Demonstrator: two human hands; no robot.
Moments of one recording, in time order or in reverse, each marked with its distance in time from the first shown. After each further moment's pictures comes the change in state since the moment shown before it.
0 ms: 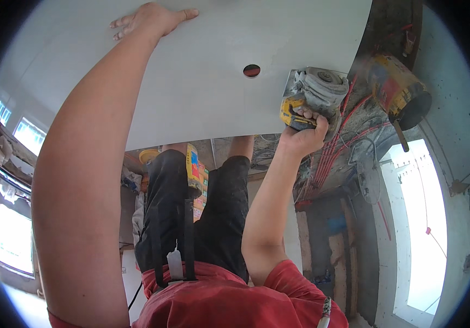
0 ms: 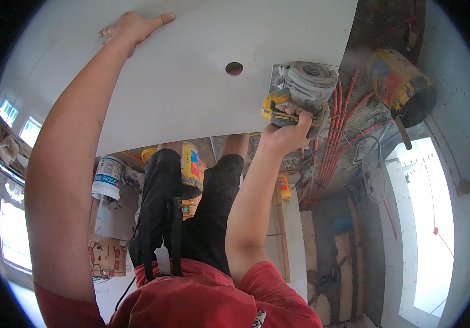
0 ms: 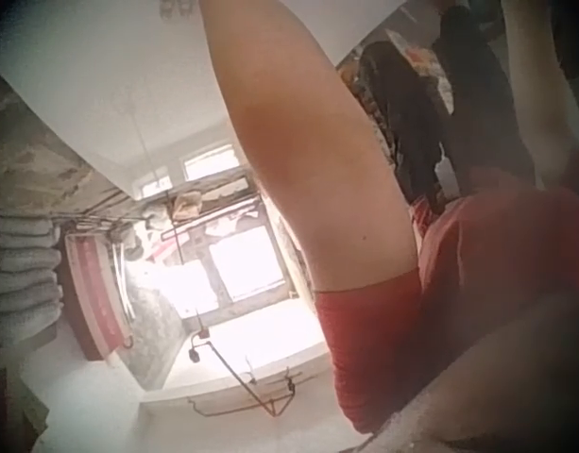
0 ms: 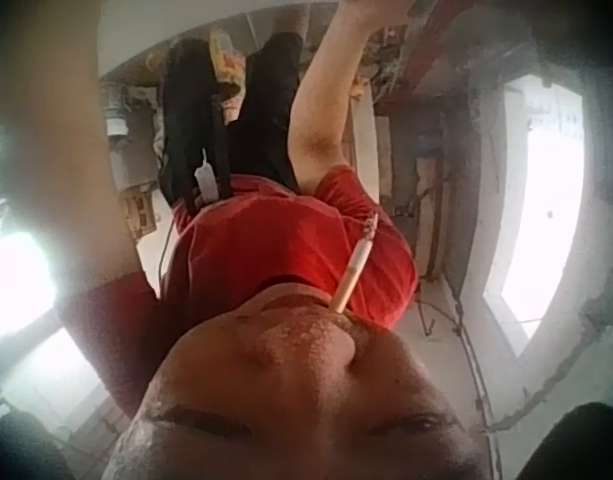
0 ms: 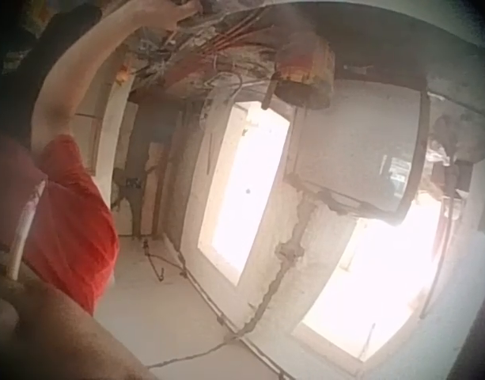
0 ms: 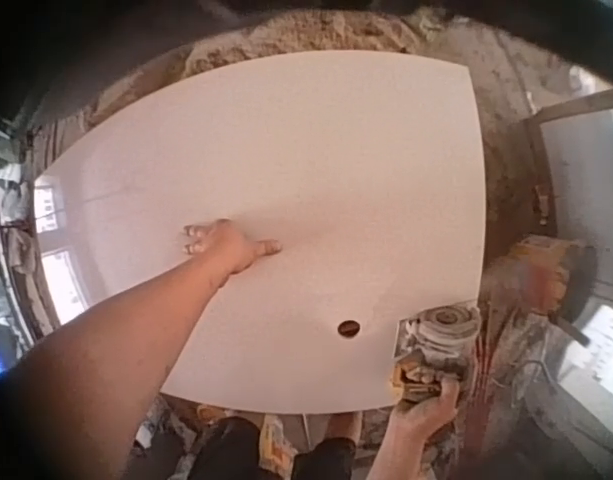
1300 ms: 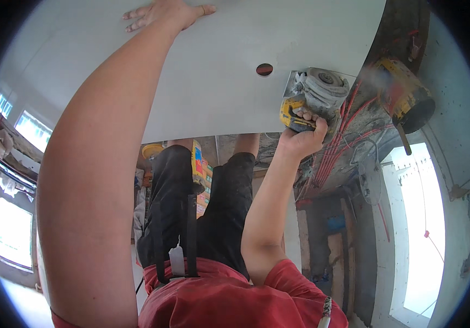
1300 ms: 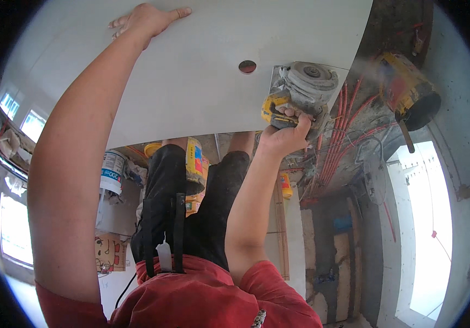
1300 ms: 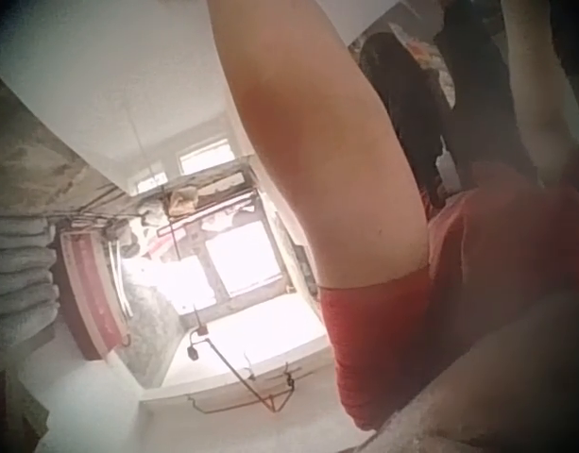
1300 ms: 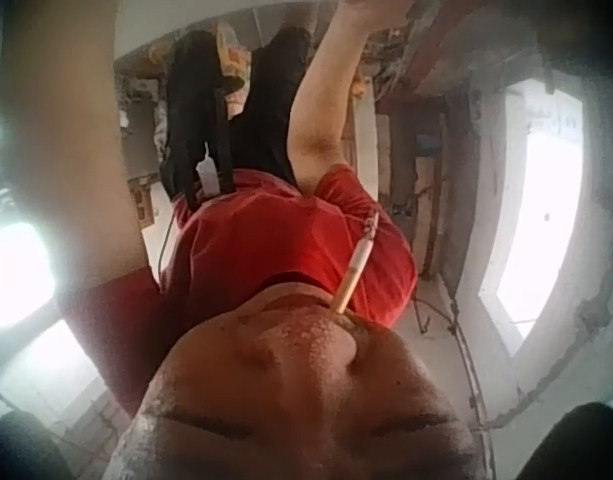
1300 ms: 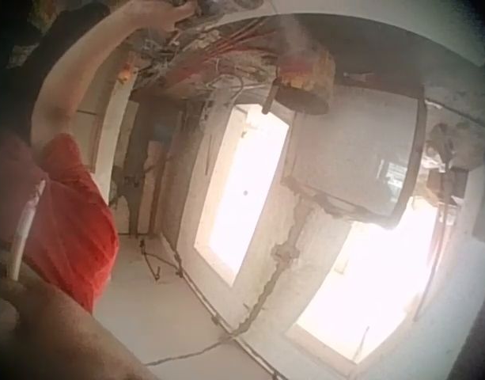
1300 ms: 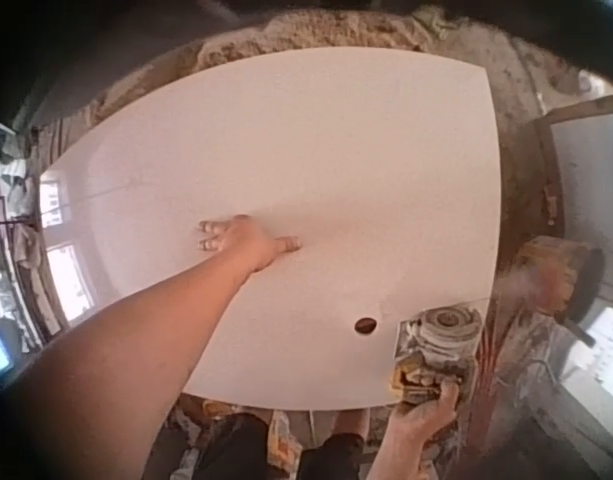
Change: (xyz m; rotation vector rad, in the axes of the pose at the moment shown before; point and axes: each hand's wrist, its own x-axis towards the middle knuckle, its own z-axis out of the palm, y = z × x) left_hand 0.159 -0.131 0.036 -0.417 0.257 0.253; right_hand -0.015 0.019 0.029 0.075 -0.037 0.131
